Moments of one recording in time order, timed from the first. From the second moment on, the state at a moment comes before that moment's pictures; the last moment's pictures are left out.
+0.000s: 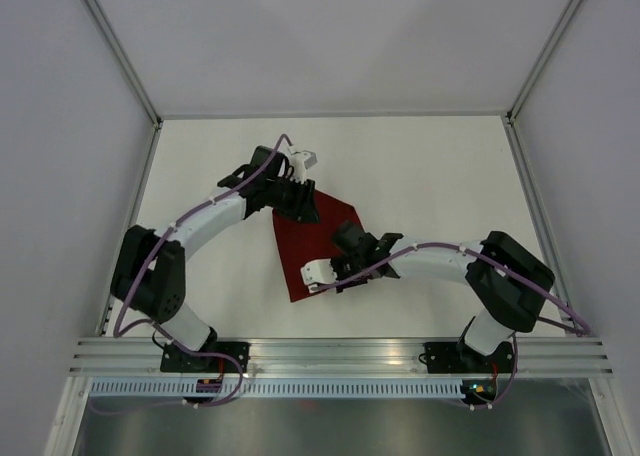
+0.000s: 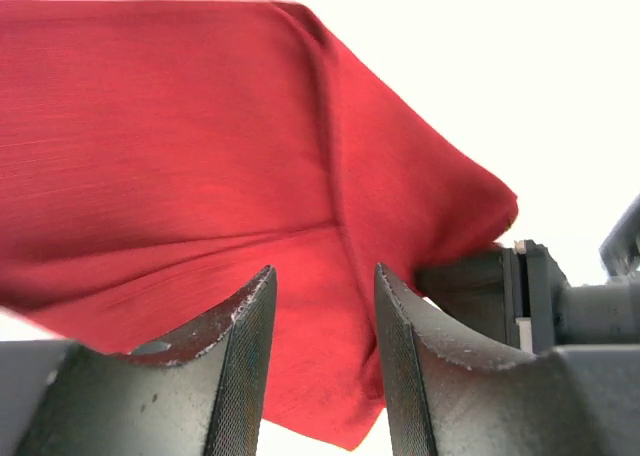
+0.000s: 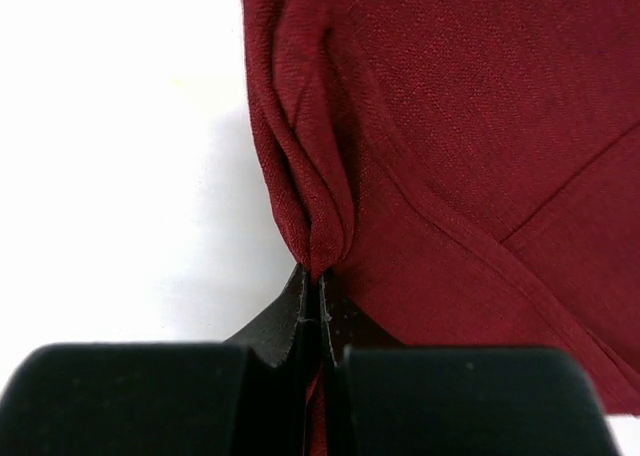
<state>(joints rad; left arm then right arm) -0.47 1.63 1.15 -0.39 0.51 -0.10 0.93 1.62 0.85 -0.30 -0.24 -0.92</state>
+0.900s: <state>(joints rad) -0.62 0.65 0.65 0.00 -0.14 -0.20 0.63 2.24 1.58 -1.18 -0.80 -0.95</state>
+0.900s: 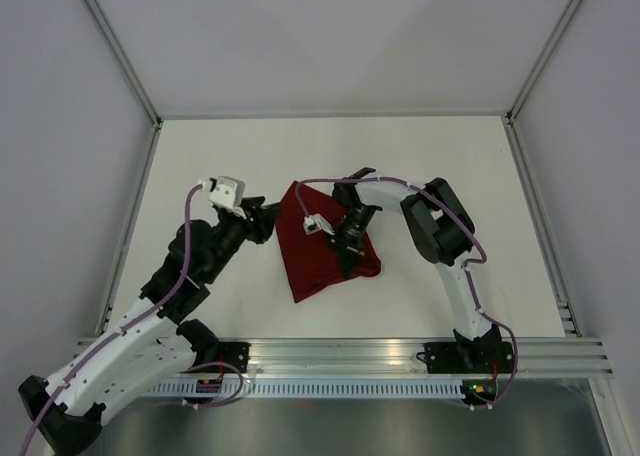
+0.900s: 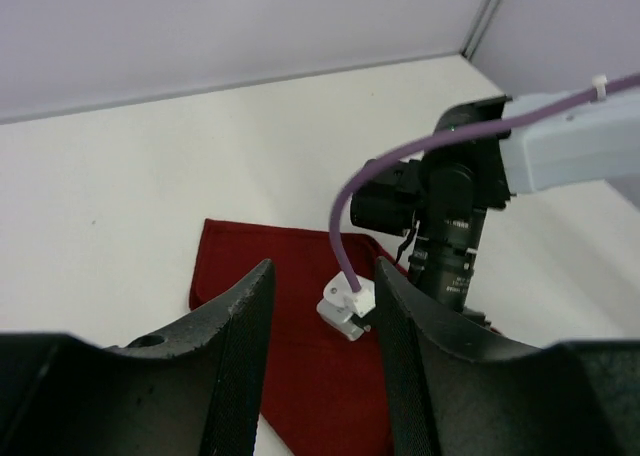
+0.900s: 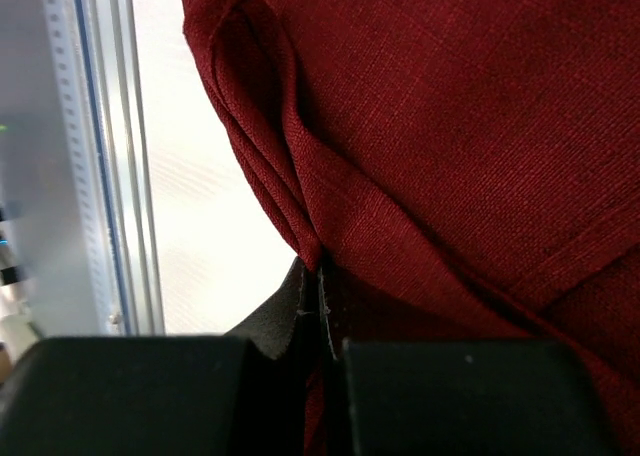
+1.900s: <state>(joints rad) -1.27 1.44 0.76 -0.05 -0.42 0.09 0.58 2.43 1.74 -1.43 -0.90 -0.96</state>
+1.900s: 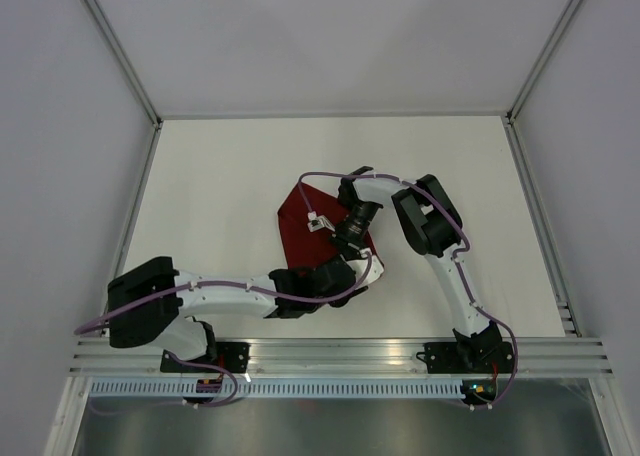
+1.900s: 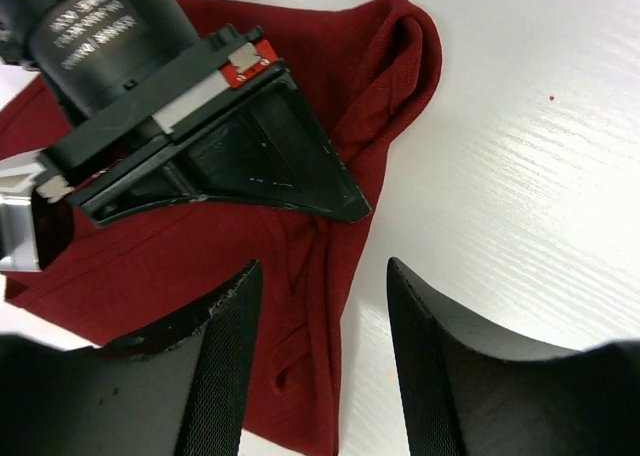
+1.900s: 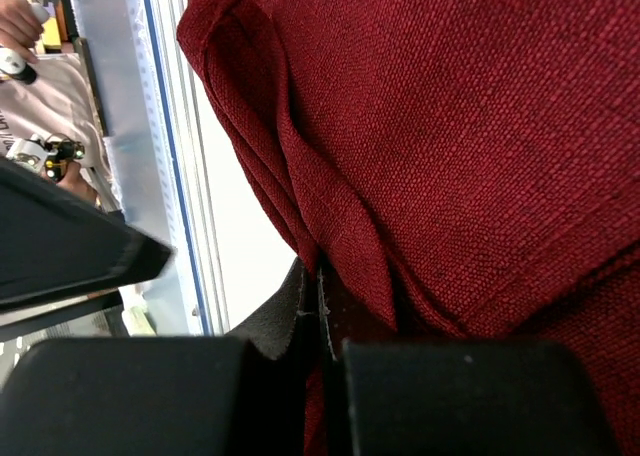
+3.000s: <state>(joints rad) -1.18 1.67 0.80 0.02 -0.36 0.15 0.54 2.45 1.76 -1.46 -0.92 -0.94</state>
